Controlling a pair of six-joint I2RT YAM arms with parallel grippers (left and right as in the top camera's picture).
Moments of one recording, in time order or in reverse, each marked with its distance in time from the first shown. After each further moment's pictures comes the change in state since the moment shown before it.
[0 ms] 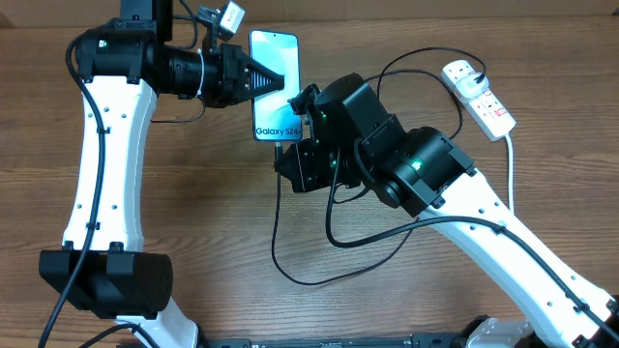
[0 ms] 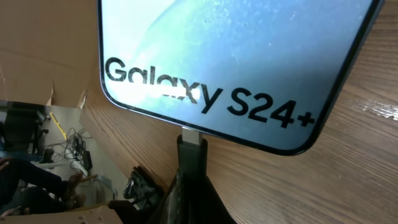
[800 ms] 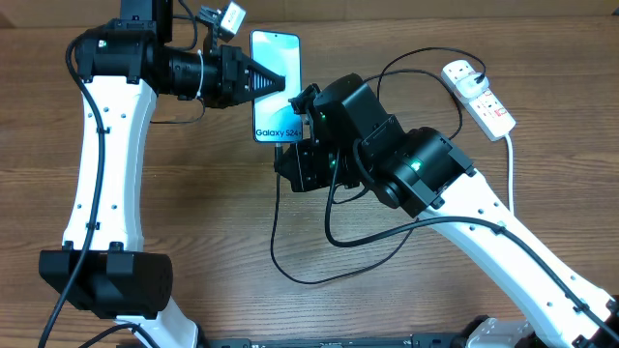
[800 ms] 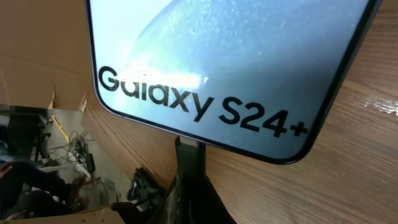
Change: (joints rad) left arm 0.000 0.000 0.000 -0.021 0.027 0.057; right arm 0.003 0.000 0.000 0.002 0.010 0.026
